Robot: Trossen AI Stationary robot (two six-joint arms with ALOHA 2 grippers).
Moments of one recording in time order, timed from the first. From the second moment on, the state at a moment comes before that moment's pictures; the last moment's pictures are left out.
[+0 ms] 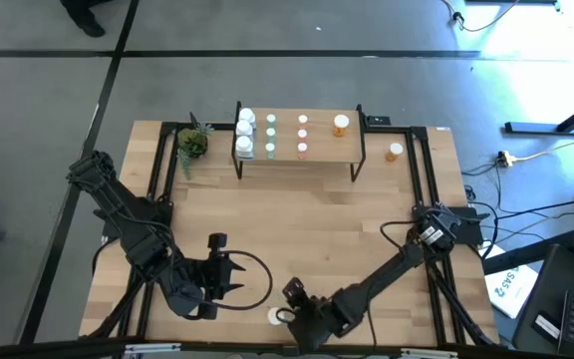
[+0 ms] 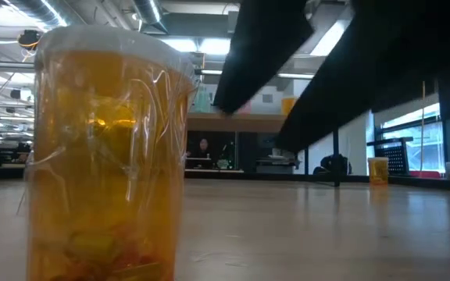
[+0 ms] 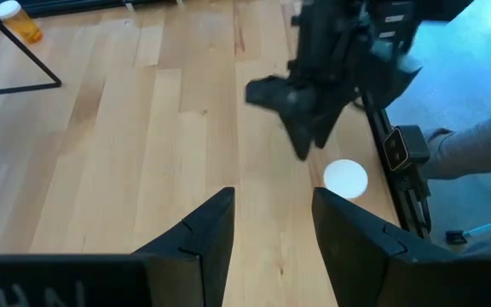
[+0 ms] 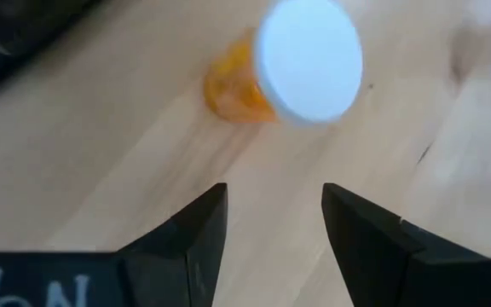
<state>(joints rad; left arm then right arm) -0.78 1.45 1.34 -0.76 -0.60 -0.51 0.66 2.23 1.75 -0.65 0.45 -0.22</state>
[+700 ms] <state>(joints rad) -0.78 1.45 1.34 -0.76 -0.60 -0.51 0.58 2.23 2.04 -0.77 0.02 -0.19</state>
